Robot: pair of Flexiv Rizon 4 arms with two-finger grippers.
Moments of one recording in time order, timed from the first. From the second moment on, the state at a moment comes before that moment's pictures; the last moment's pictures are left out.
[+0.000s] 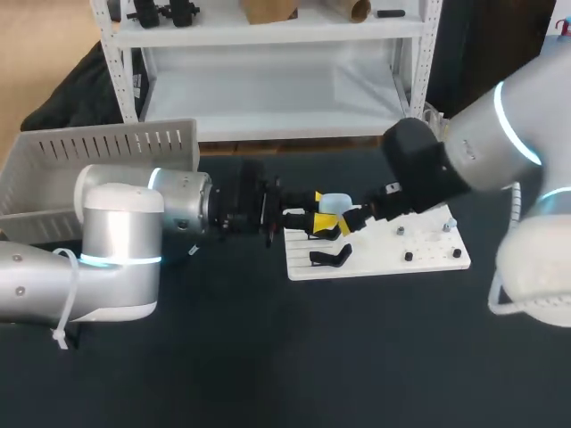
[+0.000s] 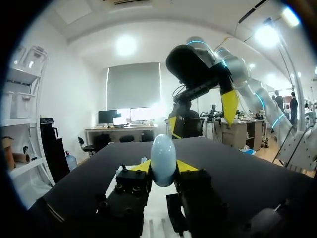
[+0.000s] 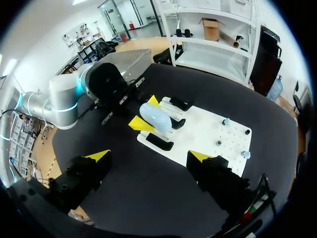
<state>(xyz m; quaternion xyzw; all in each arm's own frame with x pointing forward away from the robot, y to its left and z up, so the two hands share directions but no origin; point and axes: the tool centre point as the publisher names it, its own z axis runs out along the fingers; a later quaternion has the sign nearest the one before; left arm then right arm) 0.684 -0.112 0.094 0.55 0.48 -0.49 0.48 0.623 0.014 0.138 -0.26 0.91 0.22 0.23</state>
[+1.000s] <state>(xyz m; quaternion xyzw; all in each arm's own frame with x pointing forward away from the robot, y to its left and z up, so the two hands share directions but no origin) 0.684 -0.112 0.094 0.55 0.48 -0.49 0.48 0.665 0.017 0.116 -0.23 0.93 0.20 0.22</state>
